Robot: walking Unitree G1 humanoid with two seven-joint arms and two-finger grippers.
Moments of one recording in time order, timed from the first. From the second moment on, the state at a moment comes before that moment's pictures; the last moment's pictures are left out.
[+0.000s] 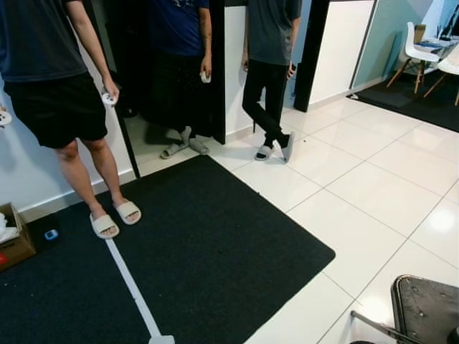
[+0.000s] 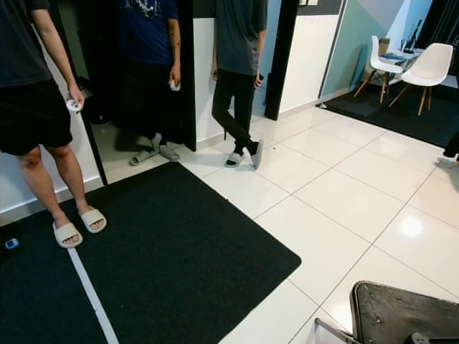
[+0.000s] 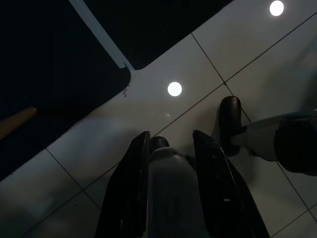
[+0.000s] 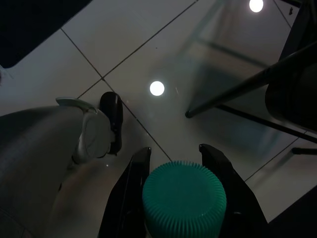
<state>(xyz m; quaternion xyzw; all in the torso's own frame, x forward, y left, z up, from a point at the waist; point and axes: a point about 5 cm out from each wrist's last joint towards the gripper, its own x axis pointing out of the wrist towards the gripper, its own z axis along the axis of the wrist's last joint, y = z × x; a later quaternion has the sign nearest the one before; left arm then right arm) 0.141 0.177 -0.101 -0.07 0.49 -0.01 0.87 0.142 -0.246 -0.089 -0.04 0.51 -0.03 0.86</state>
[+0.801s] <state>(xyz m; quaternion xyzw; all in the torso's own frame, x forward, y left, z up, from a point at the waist) 0.139 0.175 -0.102 -0.08 0.50 -0.02 0.86 0.136 -0.247 -0.091 -0.04 0.51 -0.04 0.86</state>
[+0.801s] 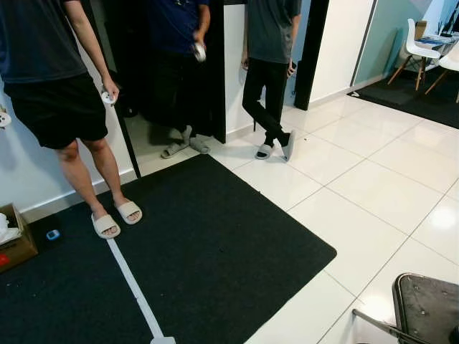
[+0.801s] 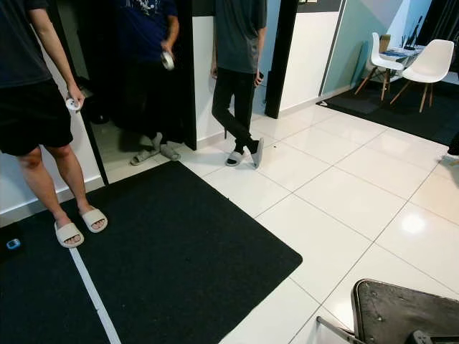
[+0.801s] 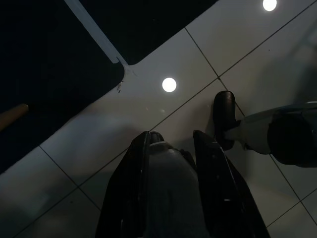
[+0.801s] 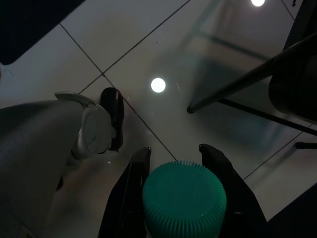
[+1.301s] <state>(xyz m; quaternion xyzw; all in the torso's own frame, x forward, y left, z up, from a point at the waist) 0.141 0.175 -0.101 -0.08 0.50 -0.03 0.86 0.133 -0.253 -0.090 -0.05 0.52 -0.04 0.85</state>
